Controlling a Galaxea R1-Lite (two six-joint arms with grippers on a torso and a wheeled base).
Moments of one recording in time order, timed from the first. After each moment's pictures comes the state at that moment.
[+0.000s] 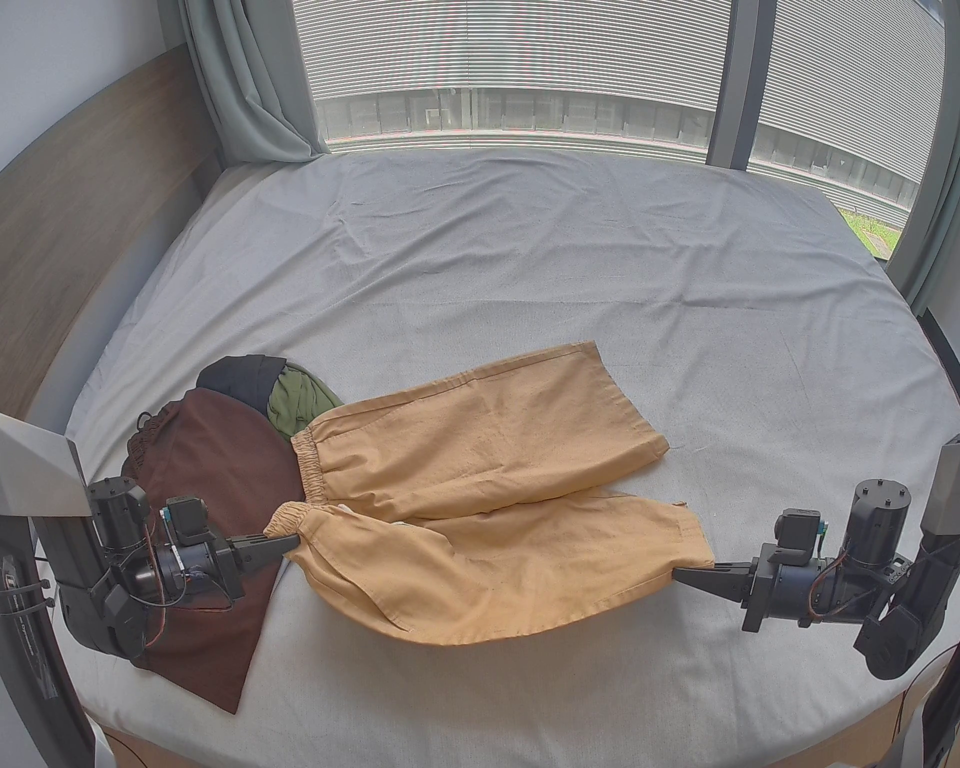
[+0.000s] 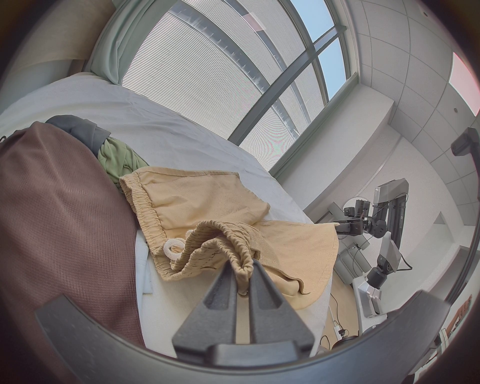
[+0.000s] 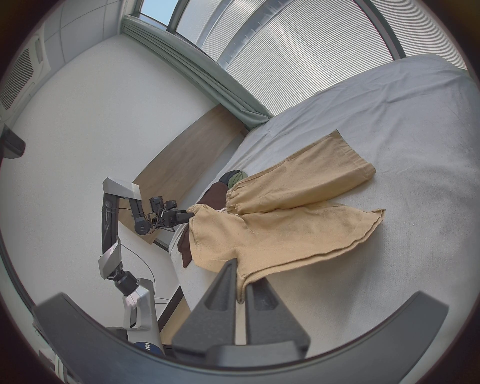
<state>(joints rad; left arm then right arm) 0.10 2.22 -0.33 -1.55 -1.00 -0.16 0.23 1.99 -0.12 -1.54 0.74 0.28</state>
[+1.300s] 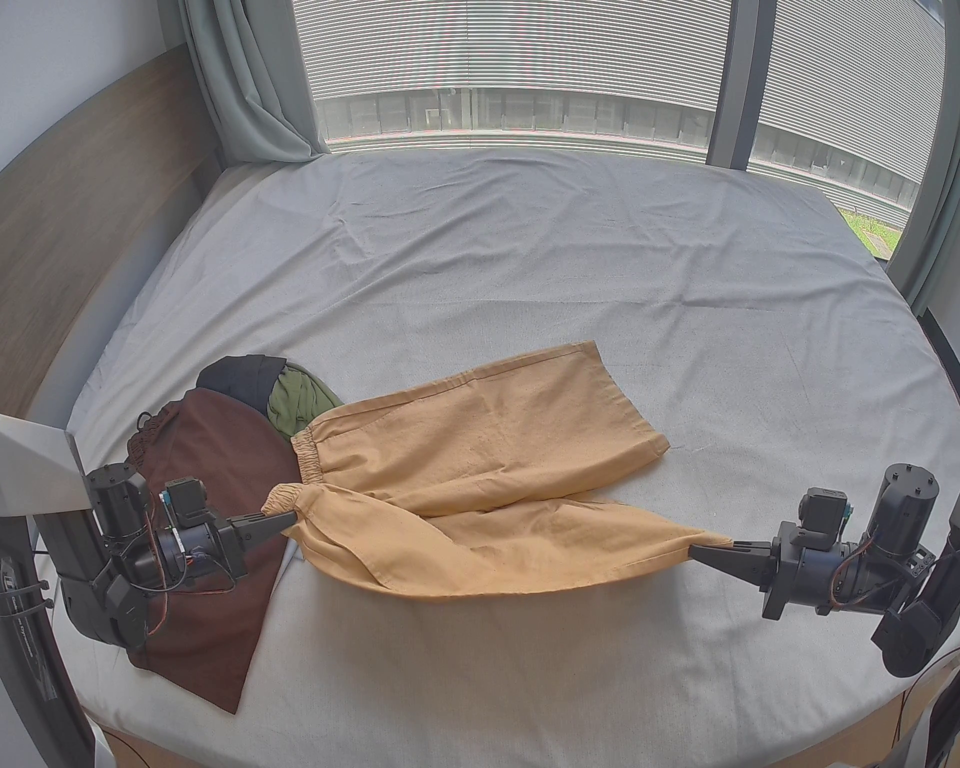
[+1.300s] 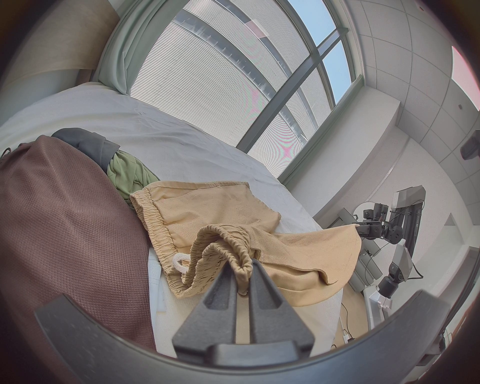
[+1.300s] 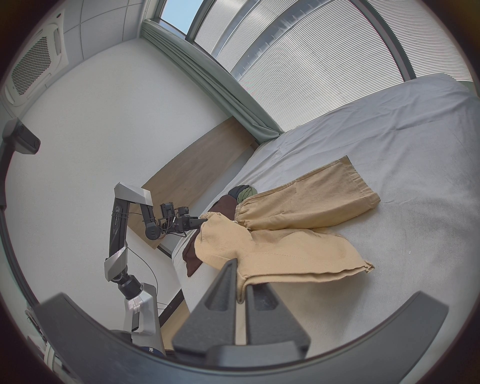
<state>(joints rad) 0.09 2.20 -0.38 -1.55 -0.91 -0.20 0.22 1.87 -0.11 -1.54 0.76 0.28</state>
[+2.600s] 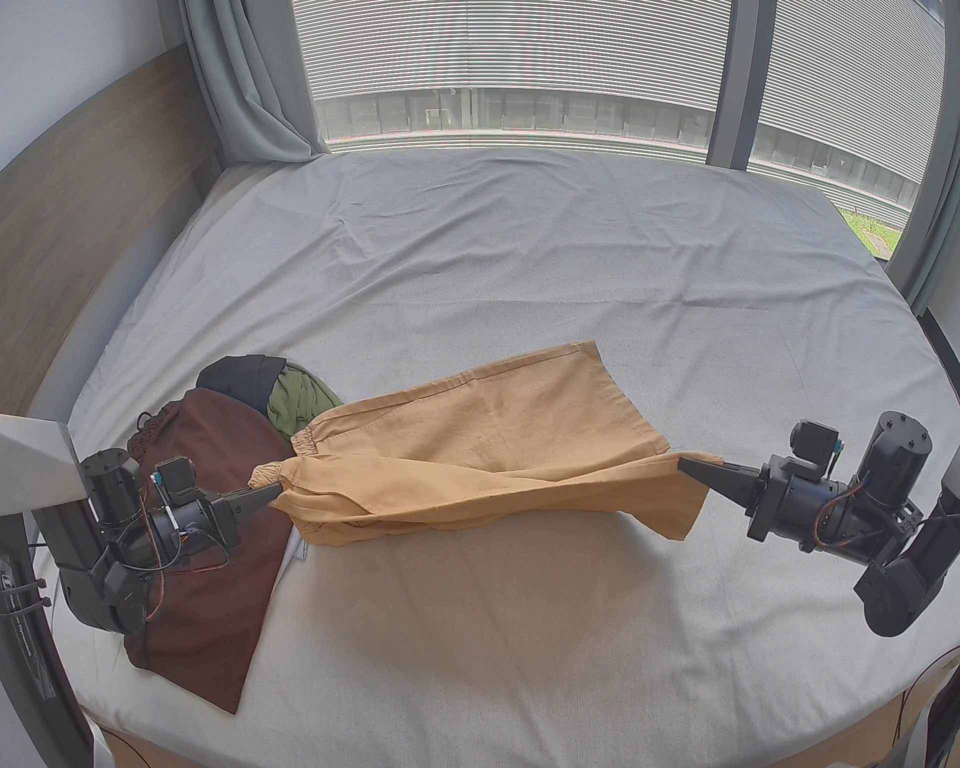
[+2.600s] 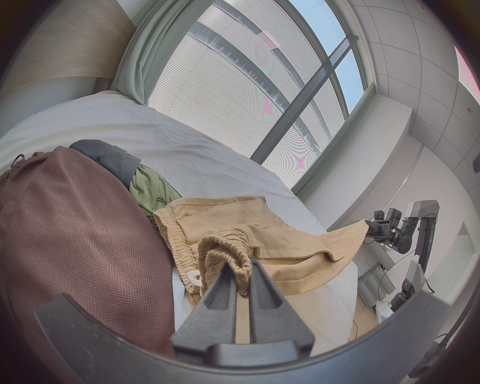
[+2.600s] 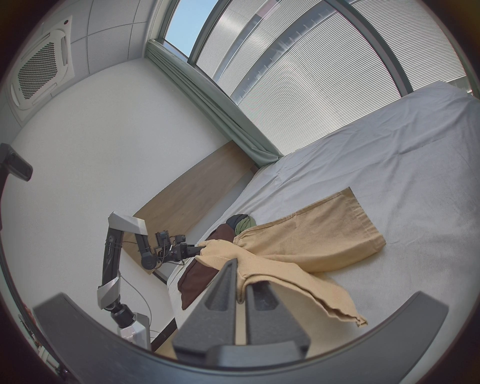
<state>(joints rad) 0.11 2.20 -0.45 -1.55 -0.82 -0.28 0.23 1.89 -0.34 -1.54 0.69 0.41</state>
